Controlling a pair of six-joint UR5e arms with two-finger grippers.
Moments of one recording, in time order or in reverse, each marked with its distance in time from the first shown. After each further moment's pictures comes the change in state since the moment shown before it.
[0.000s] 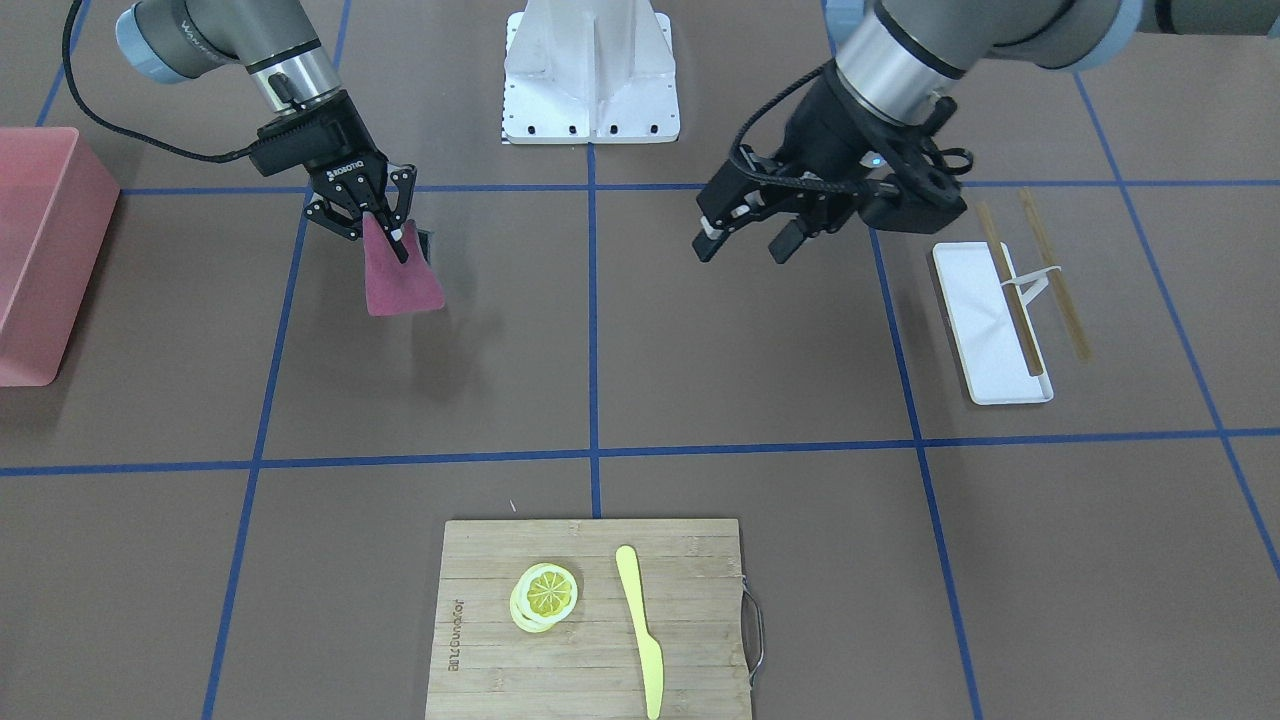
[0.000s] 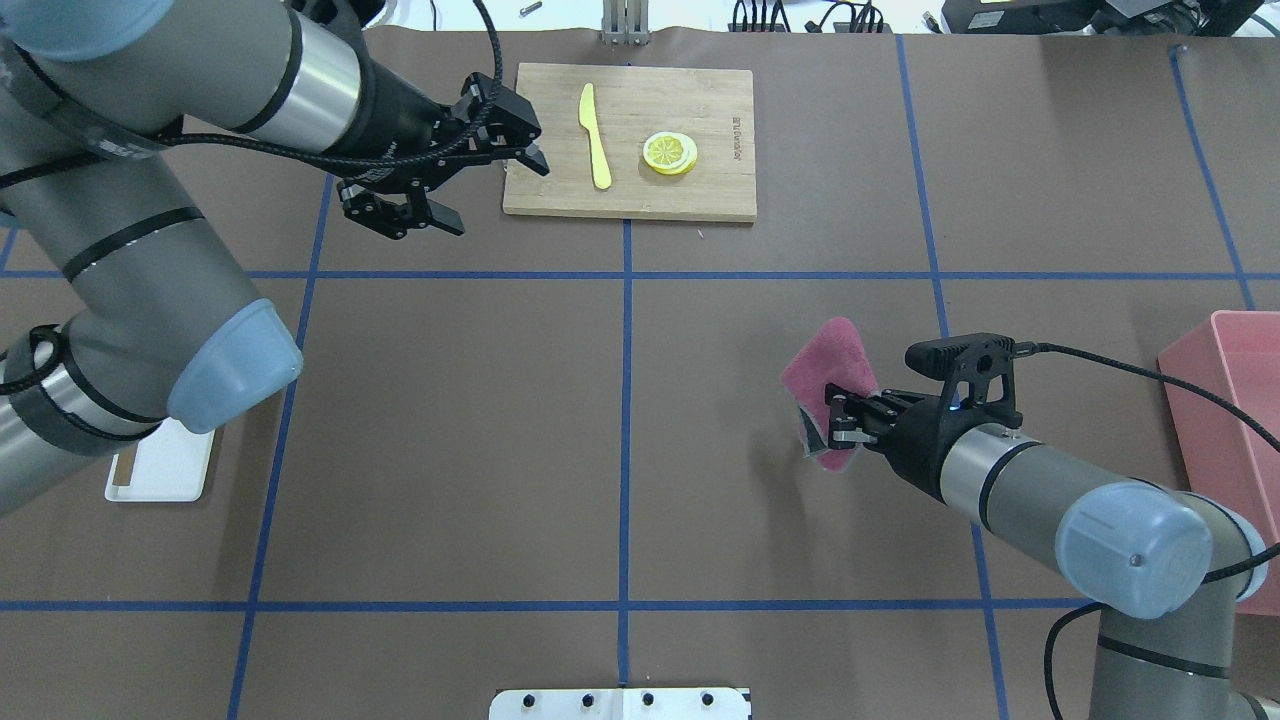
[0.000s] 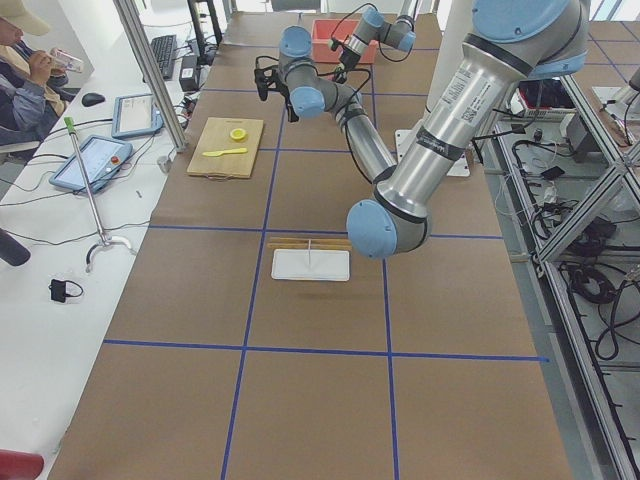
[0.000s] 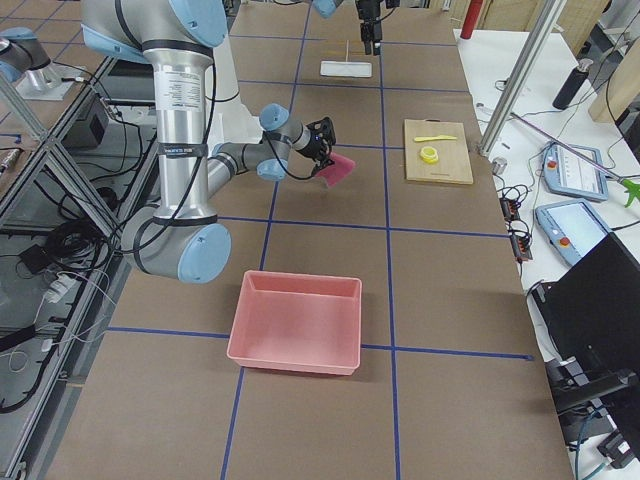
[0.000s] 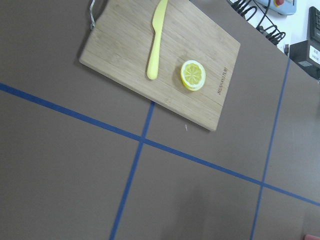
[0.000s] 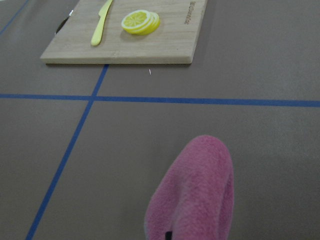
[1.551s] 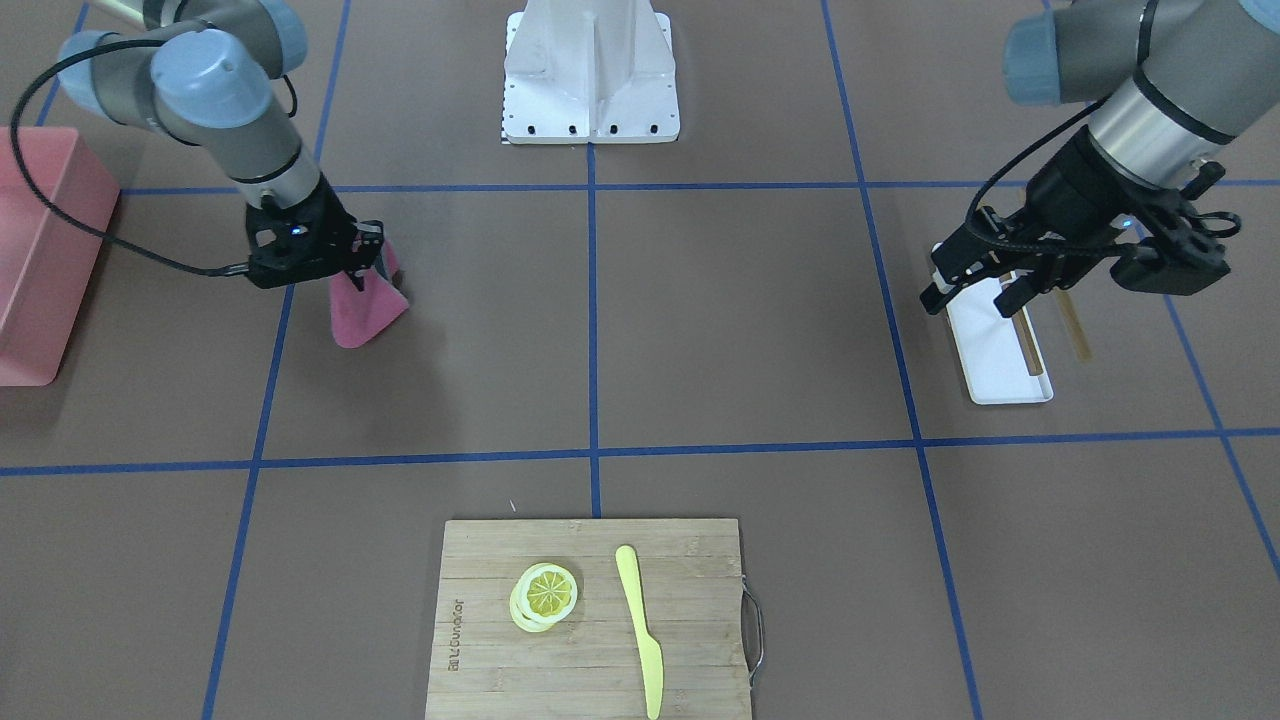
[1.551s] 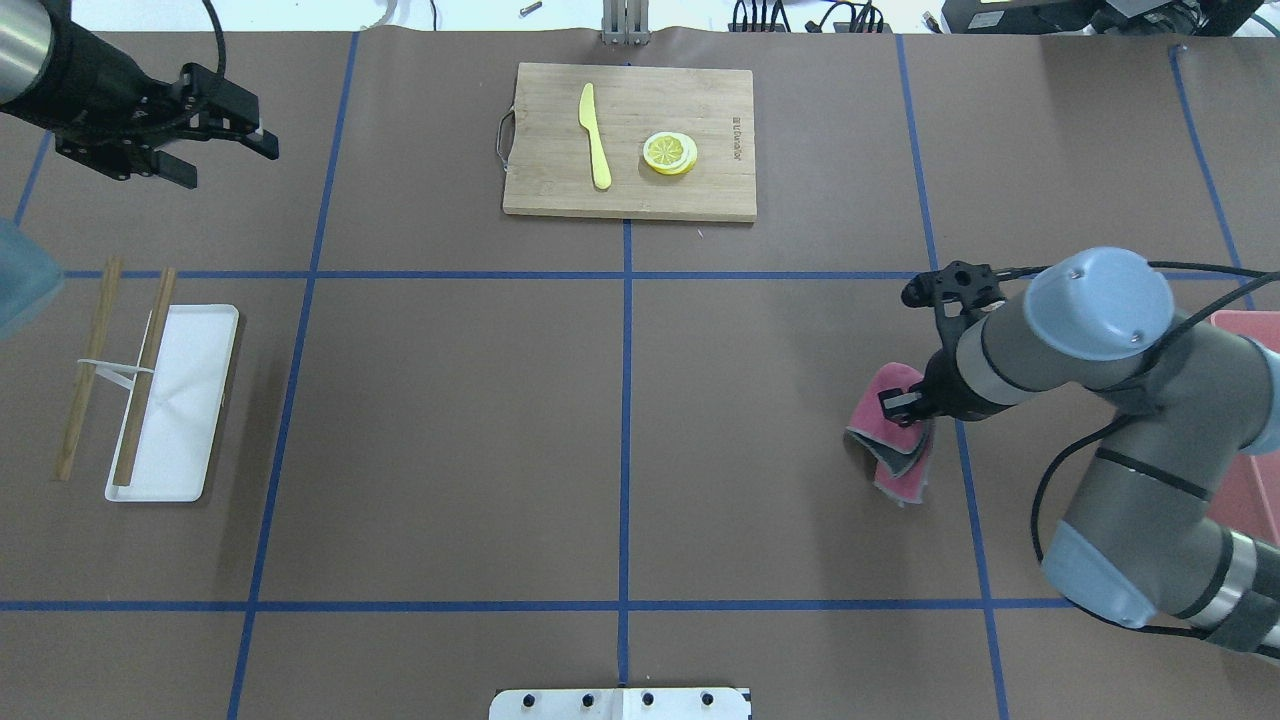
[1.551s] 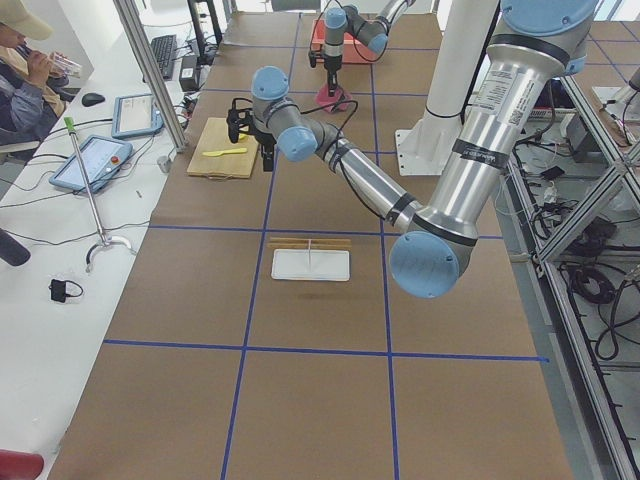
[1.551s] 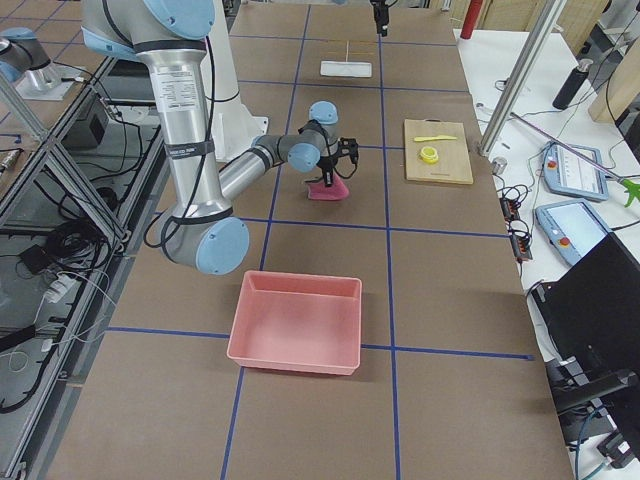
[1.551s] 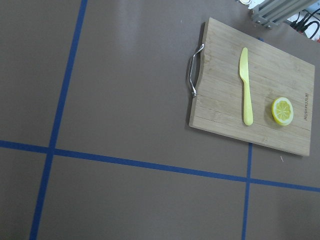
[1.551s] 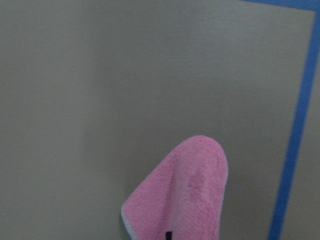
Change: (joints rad) left arm -0.211 0.226 0.018 0.007 -0.098 0.425; right arm 0.273 0.056 -0.105 -0.380 0.582 -0.275
